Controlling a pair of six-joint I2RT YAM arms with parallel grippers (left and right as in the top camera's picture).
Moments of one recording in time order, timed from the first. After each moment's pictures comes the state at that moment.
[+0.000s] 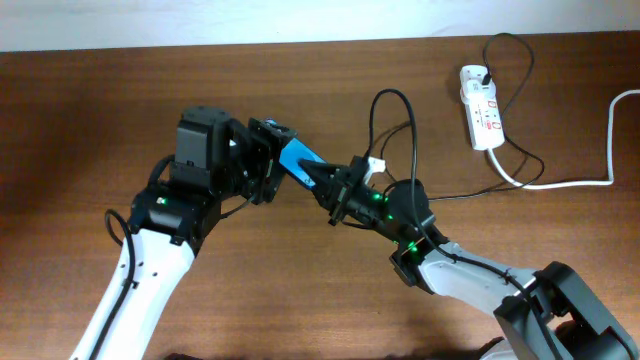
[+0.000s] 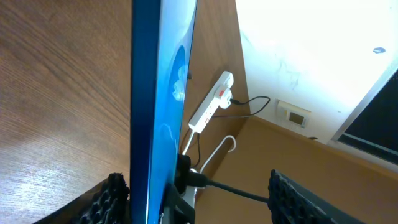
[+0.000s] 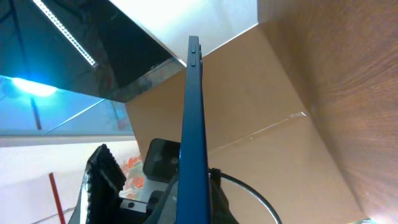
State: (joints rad) left arm -0.30 1.30 1.16 -0.53 0.37 -1.46; right arm 0.59 1.58 0.58 1.05 -0.38 2.09
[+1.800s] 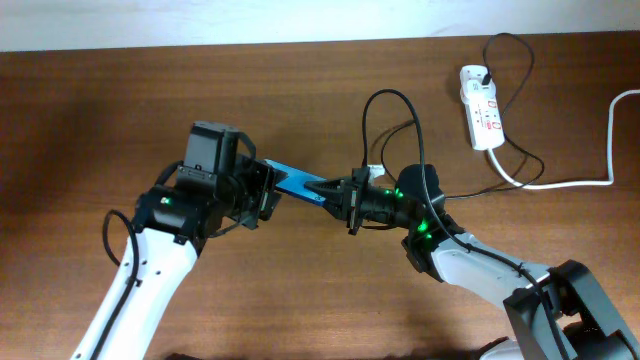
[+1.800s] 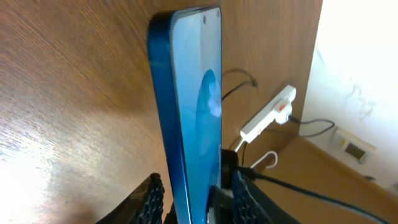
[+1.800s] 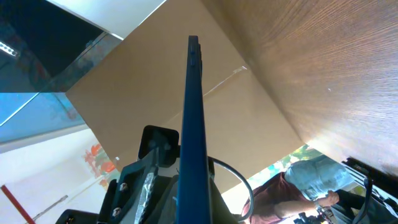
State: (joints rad) left arm -0.31 1.31 1.14 -0.76 0.32 -1.51; right arm 0.47 1.58 0.60 0.83 -0.79 2.09
